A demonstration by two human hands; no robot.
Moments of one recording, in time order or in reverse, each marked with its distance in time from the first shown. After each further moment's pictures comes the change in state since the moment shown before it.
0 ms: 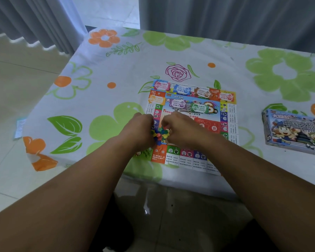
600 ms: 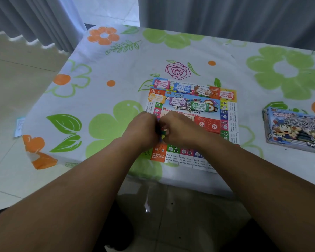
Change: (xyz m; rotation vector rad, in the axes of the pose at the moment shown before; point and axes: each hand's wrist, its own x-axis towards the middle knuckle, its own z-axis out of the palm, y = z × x) left_hand 0.008 0.003 0.013 0.048 0.095 0.088; right_hand 0.002 -0.006 0.003 -0.019 0.009 -0.086
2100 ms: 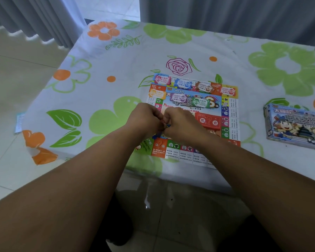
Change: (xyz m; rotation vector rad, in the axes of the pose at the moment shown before) left_hand 0.012 -0.005 0.003 -0.728 -0.038 -0.242; right_hand -0.004 0.004 0.009 0.148 0.147 0.120
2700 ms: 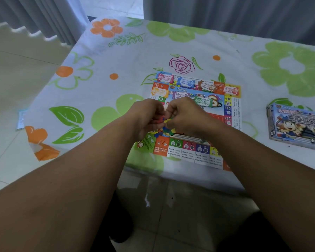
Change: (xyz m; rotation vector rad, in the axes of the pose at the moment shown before) left_hand -0.002 0.014 -0.003 -0.496 0.015 -0.261; right_hand 0.007 -0.005 -0.021 0.176 -0.046 0.056
